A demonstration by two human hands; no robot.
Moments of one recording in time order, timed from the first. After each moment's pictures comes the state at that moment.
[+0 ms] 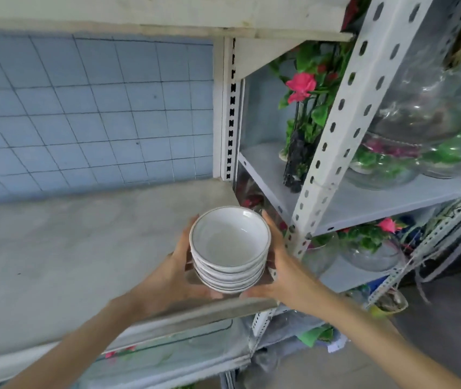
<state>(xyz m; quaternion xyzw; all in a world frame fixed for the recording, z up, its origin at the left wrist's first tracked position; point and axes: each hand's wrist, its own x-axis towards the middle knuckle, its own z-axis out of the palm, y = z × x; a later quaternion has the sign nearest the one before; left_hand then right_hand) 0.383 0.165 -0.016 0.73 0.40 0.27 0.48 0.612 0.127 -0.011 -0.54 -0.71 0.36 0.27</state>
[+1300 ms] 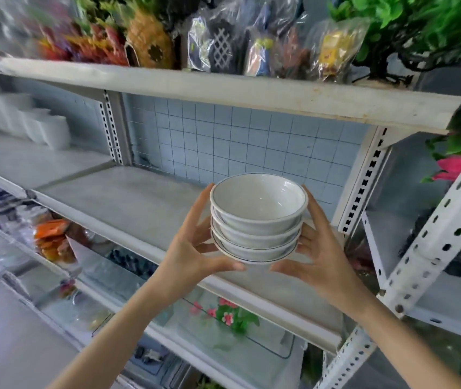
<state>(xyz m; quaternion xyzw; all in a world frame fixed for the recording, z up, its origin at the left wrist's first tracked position) 0.354 0.019 0.071 0.57 0.49 0.61 0.27 0.553 0.120 0.085 -0.16 -0.78 0.47 0.38</state>
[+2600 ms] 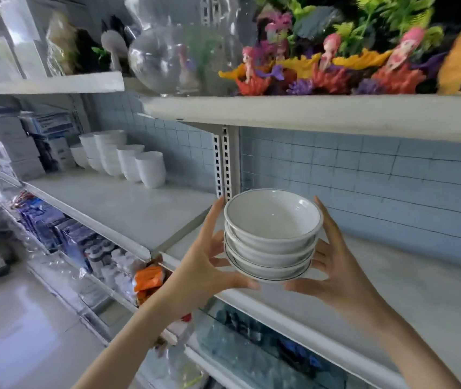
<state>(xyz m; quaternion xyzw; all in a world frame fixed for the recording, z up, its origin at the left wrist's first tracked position) -0.070 -0.017 0.094 0.57 0.56 0.54 0.26 0.120 0.103 0.081 -0.14 -0.76 0.52 0.36</state>
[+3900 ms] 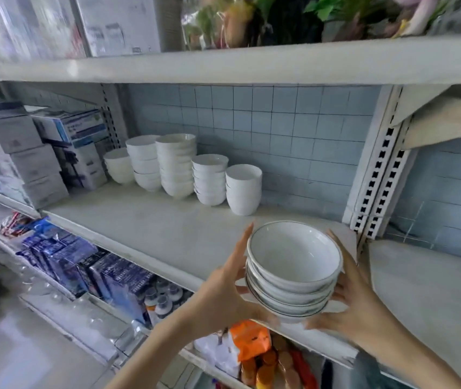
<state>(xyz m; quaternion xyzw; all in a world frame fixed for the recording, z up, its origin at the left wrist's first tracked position) -0.549 -0.027 0.057 0.62 0.56 0.43 0.34 -0.329 0.058 0.048 -0.27 -0.75 0.52 0.31</state>
